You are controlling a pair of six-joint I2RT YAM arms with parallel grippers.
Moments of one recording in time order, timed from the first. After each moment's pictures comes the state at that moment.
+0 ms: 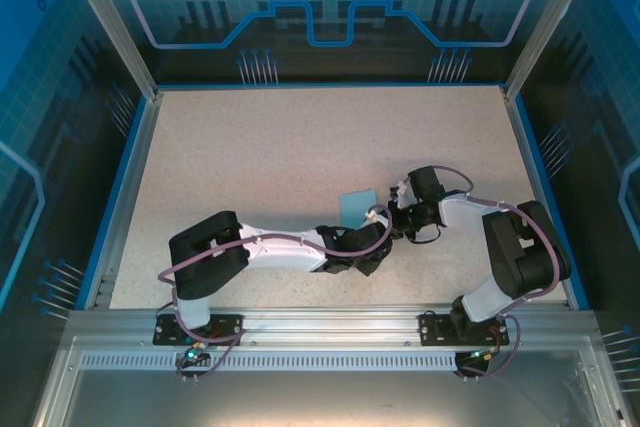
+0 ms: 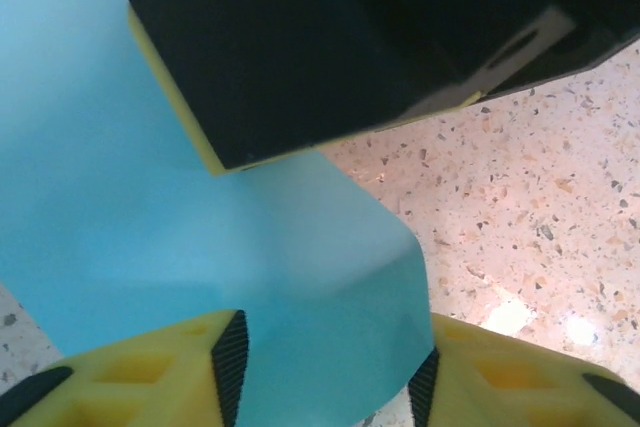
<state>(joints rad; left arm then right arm) -1.16 1.87 1.11 -0.26 -0.27 -0.49 0.27 1.57 0.67 -0.30 -0.70 0.61</state>
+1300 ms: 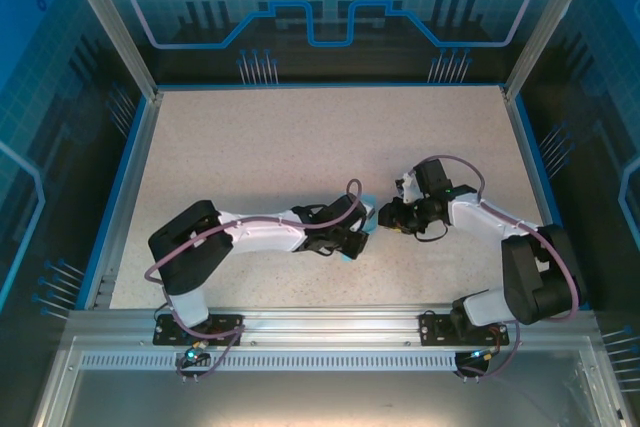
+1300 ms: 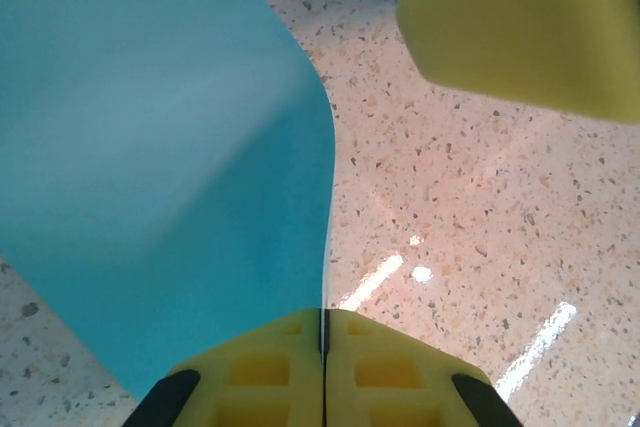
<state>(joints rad) -0.96 1.78 1.02 -0.20 0.11 -0.50 0.27 1.41 0.72 -0.49 -0.56 0.48</state>
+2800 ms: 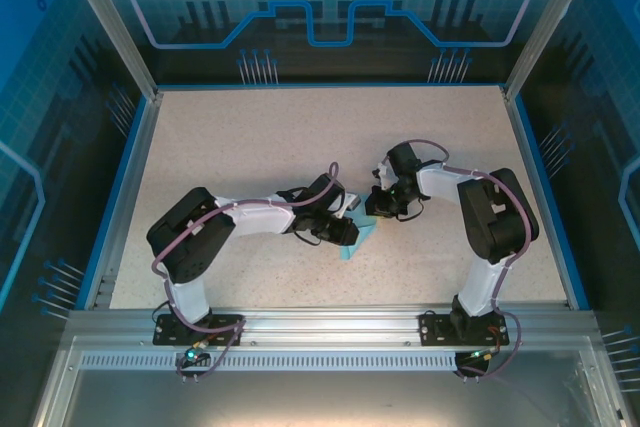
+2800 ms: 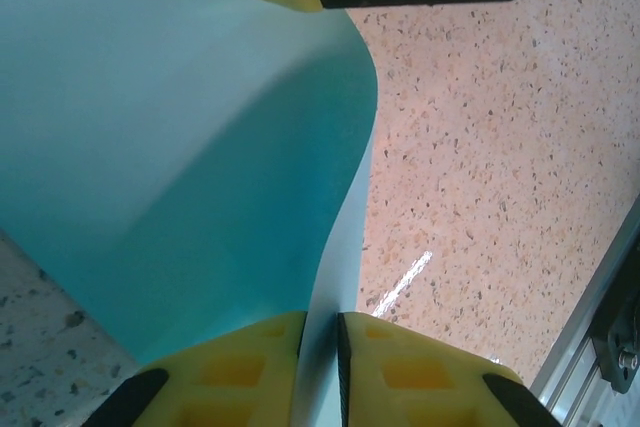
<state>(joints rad) -0.78 1.82 0.99 -0.17 0.45 -0.51 0.33 1.83 1.00 -0.50 -0.50 0.34</state>
